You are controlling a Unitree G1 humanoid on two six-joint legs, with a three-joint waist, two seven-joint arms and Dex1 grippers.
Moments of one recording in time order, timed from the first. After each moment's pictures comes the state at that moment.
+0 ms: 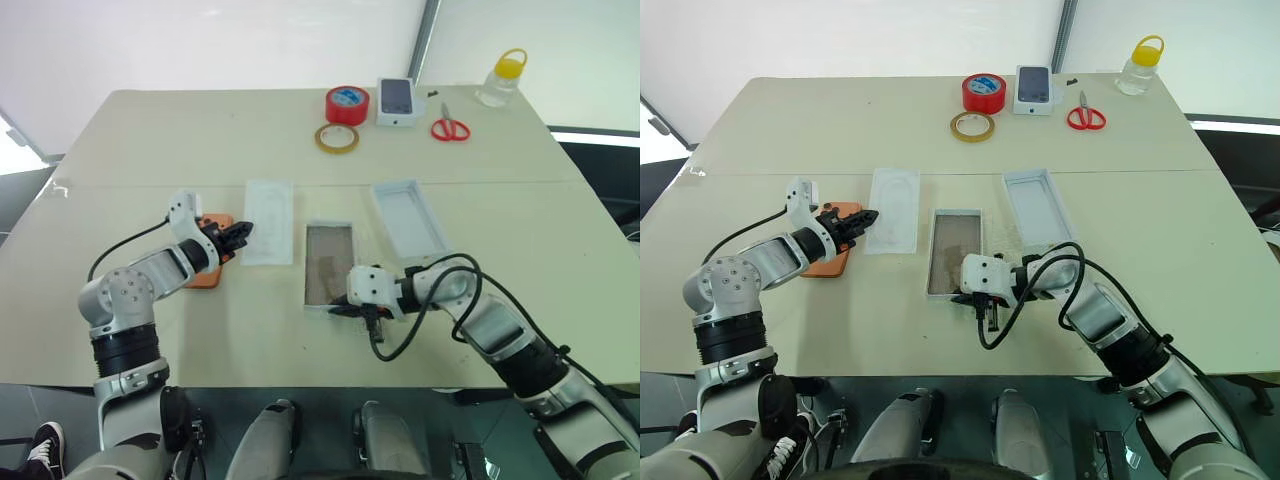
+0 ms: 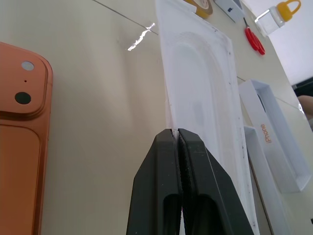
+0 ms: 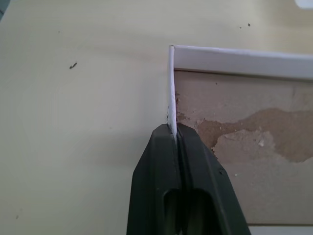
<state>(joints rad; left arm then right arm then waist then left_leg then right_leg) -0.53 0.29 0.45 0.01 -0.76 1.16 -0.24 -0.48 -0.60 0.47 -0.08 0.04 0.26 1.07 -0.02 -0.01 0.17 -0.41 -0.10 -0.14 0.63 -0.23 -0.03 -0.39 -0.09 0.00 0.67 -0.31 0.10</state>
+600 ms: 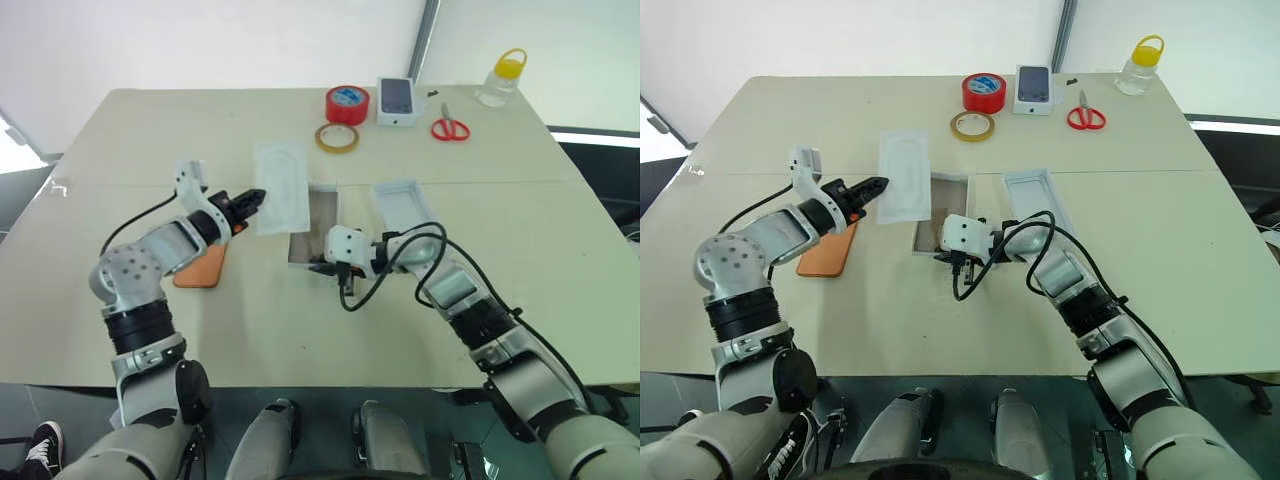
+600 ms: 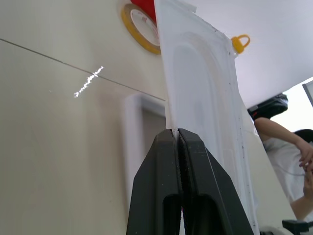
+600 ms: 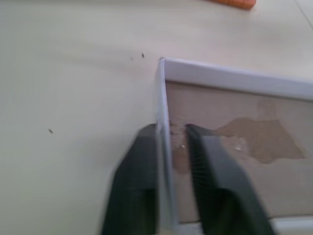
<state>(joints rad) -0.67 0.21 0.48 0.02 -0.87 1.19 -0.12 -0.73 -0.39 0.44 0.39 -0.05 0.04 0.99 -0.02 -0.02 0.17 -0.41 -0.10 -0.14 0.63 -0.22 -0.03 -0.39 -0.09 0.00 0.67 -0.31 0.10</state>
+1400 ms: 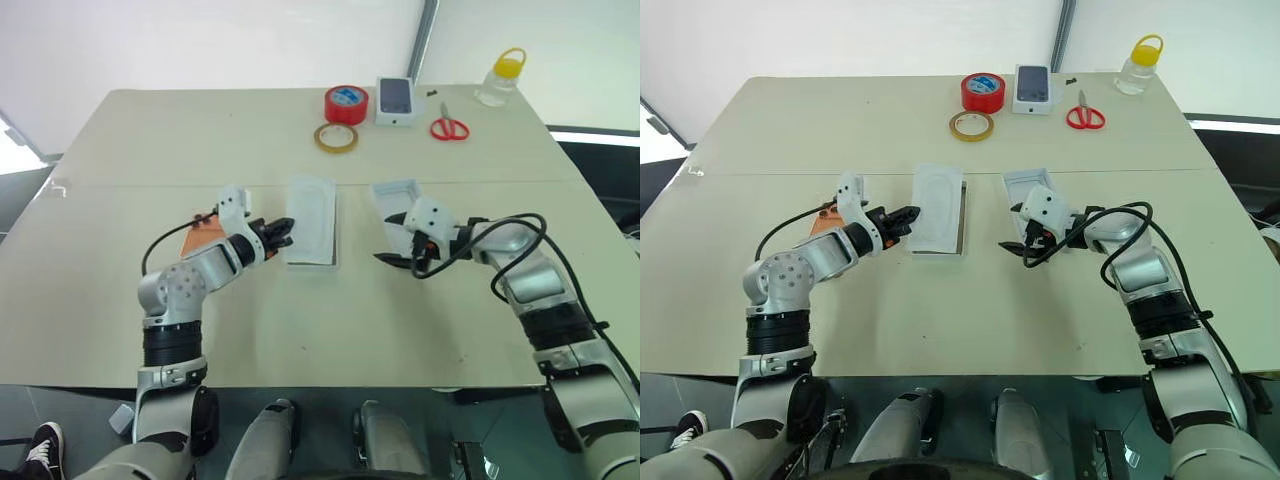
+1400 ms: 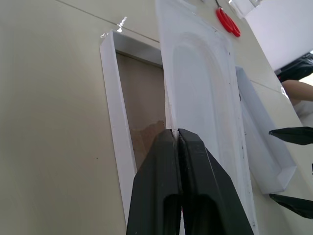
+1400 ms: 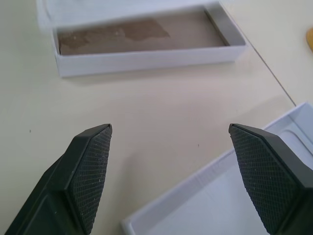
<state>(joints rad) -0.56 0.15 0.25 0.02 -0.73 1.03 -0.15 -0.61 -0.62 0.18 0.26 0.05 0.13 1.00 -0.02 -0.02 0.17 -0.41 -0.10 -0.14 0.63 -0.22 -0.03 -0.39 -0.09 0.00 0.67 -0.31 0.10</state>
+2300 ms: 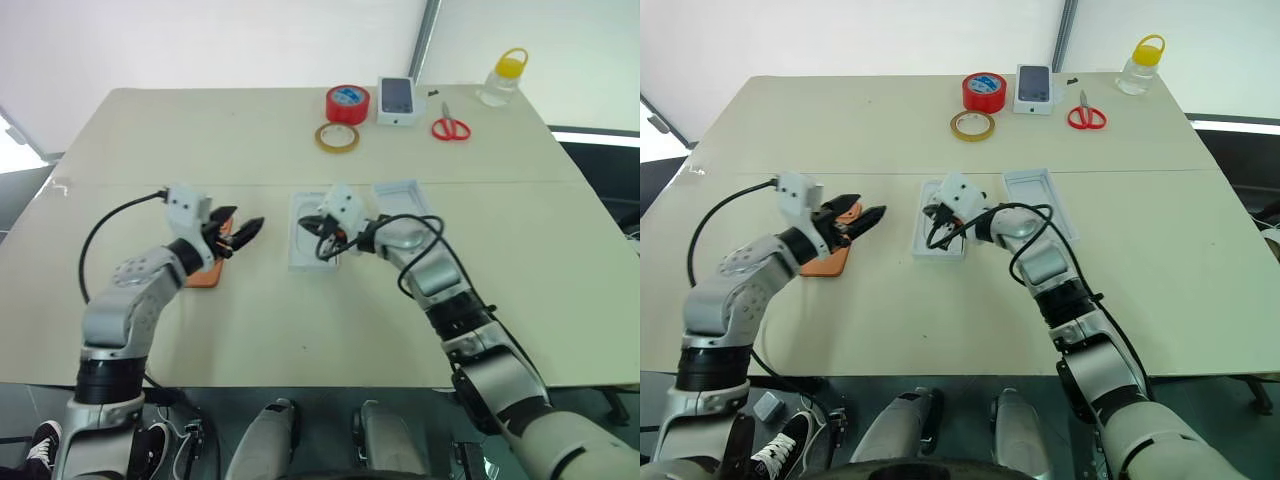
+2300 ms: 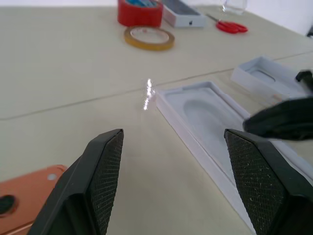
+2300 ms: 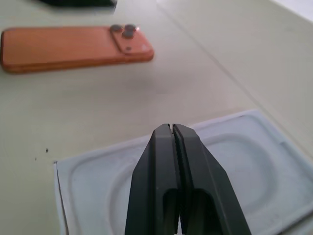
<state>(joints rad) -0.34 0.50 0.22 -0.16 -0.52 0.55 -0.54 -0.79 -0.19 0.32 0.45 -0.04 0.21 0.71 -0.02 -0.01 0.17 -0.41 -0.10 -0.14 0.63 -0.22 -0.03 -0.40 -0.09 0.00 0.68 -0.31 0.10</state>
